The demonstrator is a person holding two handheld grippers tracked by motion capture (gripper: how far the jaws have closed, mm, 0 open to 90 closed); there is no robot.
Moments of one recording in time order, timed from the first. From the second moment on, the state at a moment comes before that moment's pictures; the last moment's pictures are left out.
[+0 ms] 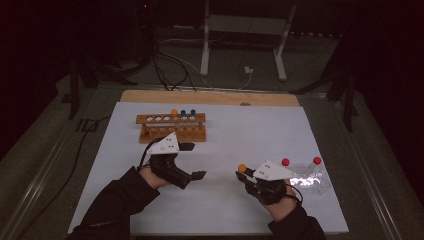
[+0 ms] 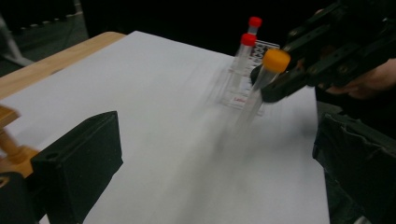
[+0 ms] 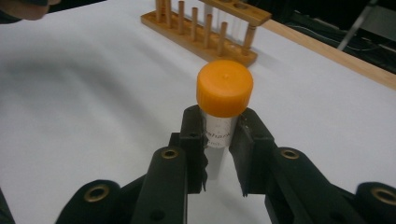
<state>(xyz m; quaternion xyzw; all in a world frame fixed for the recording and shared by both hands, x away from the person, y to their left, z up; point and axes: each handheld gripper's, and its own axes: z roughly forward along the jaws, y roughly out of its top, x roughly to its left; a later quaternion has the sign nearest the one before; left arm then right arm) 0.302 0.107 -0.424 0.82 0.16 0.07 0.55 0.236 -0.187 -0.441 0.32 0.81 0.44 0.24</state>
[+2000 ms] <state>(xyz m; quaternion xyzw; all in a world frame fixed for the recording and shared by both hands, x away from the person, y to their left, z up) 0.314 0.081 -0.410 0.83 0.11 0.10 0.54 0.238 -0.177 -0.435 0.33 0.78 0.50 0.21</state>
